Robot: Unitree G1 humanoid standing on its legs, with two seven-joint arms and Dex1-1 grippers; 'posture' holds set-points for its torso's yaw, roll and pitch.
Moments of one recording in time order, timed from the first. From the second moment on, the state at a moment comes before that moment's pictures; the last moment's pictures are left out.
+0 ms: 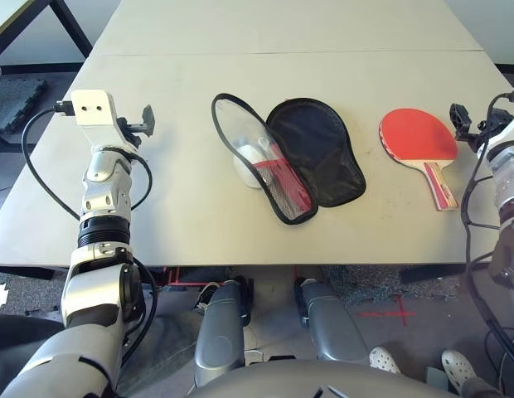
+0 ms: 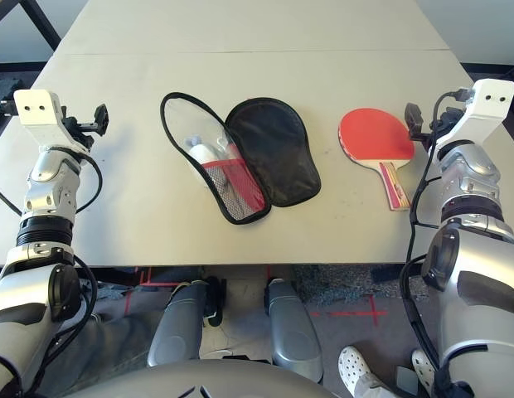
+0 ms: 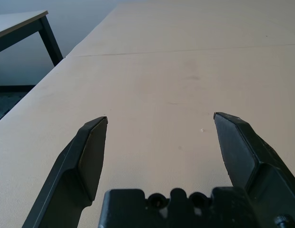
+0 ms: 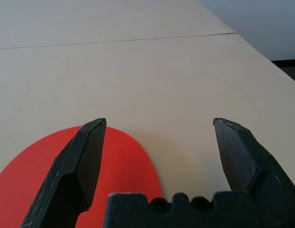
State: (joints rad) left arm -0.67 0.45 0.31 0.72 -0.18 -0.06 -0.19; right arm -0.88 -0.69 -0.37 1.26 0.24 -0.18 0.45
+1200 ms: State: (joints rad) left arm -0.70 0.49 -0.13 -0.18 -0.47 0.71 -0.74; right arm -0.66 -0.84 -0.24 0.46 0.30 0.83 0.65
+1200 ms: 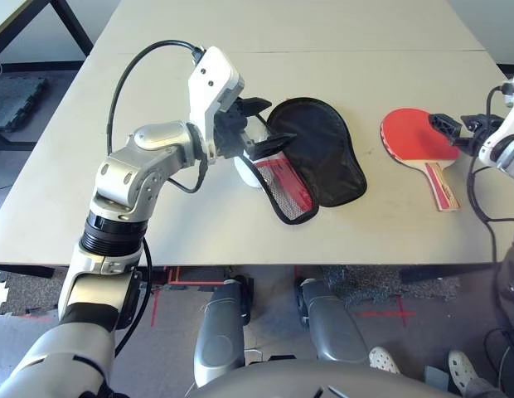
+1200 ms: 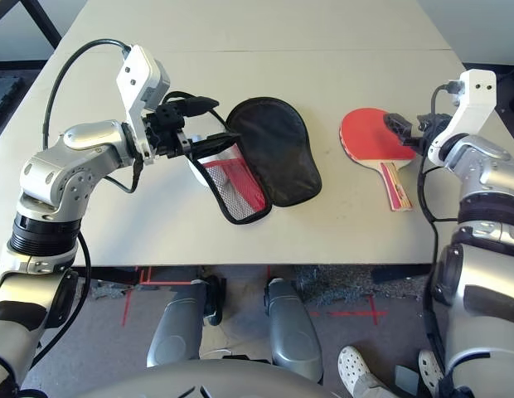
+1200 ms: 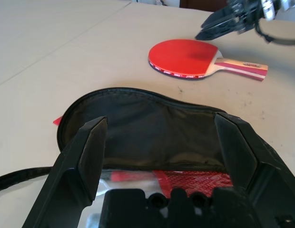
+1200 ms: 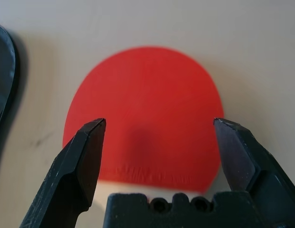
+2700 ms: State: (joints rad) left arm -0.68 0.48 -0.17 -0.18 -0.40 0.69 -0.77; right arm -0.62 -0.64 -0.18 -0.02 0.28 1.17 0.37
